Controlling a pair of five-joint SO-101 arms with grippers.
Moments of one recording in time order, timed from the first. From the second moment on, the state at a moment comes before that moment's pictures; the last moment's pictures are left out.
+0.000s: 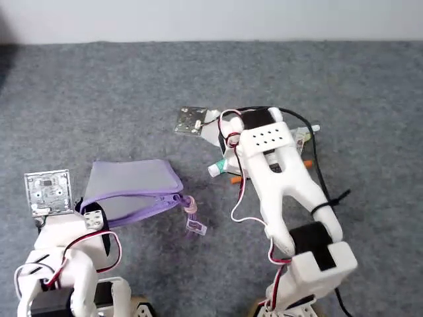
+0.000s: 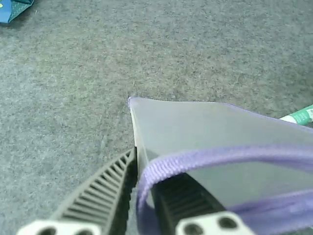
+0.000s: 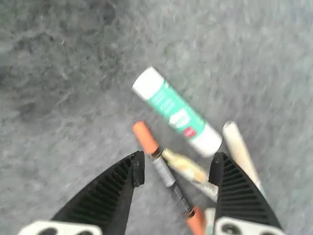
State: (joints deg) left arm -13.8 -87.2 51.6 89.5 3.6; right arm -20.1 9.1 3.3 72.0 59.1
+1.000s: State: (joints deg) left arm -14.3 -87.2 51.6 90.5 6.5; right arm -23.0 22.6 -2.8 68.6 61.2
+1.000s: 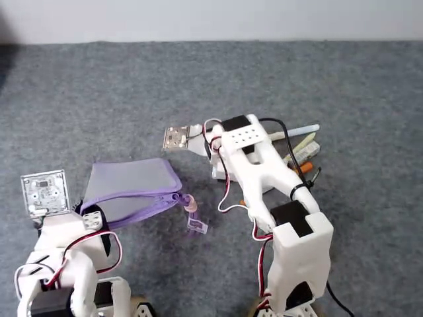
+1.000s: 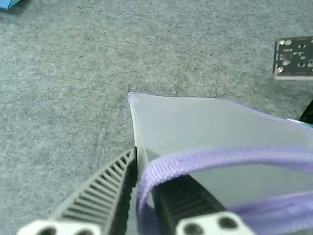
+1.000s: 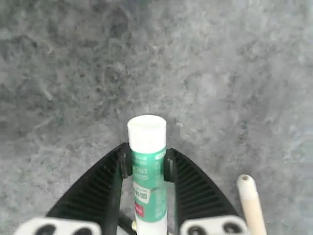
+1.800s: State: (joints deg) left arm -14.2 -87.2 50.2 91.0 7.7; right arm -25.8 5.7 -35.3 100.5 17.0
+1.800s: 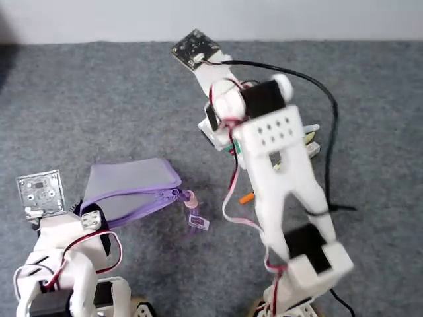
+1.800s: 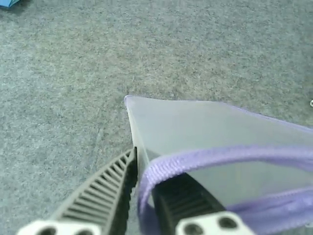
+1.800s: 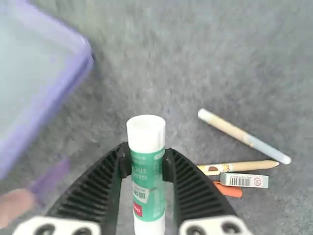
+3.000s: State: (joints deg) left arm -4.9 -65.5 39.2 92.4 15.3; right arm -39.1 -49.9 -2.4 84.8 -17.2
